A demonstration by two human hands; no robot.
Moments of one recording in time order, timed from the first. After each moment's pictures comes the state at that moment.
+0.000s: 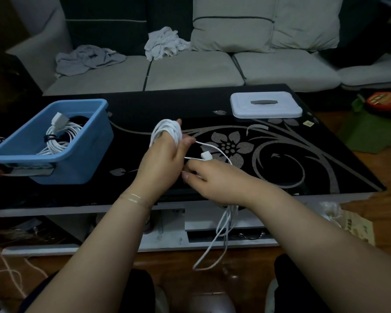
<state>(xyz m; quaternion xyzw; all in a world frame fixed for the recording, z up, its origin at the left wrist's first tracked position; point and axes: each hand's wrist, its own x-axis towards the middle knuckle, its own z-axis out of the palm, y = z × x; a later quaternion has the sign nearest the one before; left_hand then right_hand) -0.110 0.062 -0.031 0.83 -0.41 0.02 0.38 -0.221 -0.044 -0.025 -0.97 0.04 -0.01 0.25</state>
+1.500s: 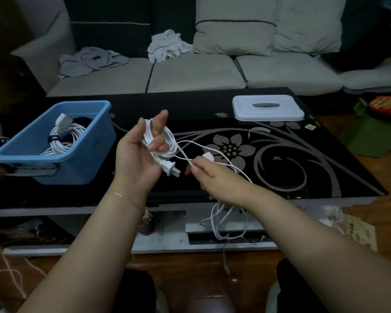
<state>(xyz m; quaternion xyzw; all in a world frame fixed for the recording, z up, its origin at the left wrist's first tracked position) -0.100 0.078 -0.010 0.28 -0.13 -0.36 0.88 -0.213 -0.053 -0.052 -0.90 0.09 -0.03 0.43</state>
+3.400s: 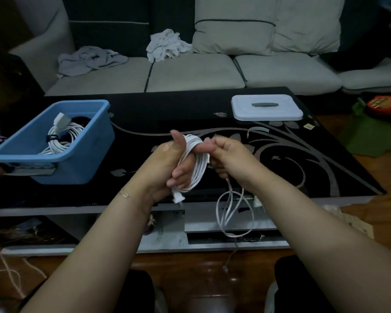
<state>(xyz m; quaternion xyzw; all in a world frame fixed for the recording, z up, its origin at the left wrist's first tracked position) -0.130 0.069 -0.014 0.50 -0.34 -0.43 0.67 -0.207 -0.076 -0.035 -0.73 0.14 -0.12 0.66</state>
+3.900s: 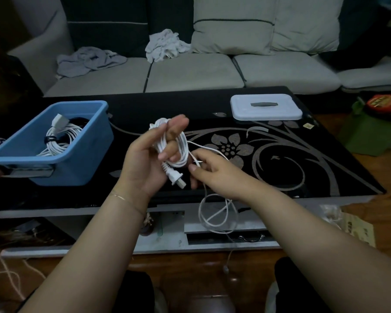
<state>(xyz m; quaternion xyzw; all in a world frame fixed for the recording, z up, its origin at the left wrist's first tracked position) -0.114 0.072 -0.009 0.34 -0.23 -0.40 0.82 -0.213 -0.055 -0.044 -0.84 0.05 -0.06 0.54</state>
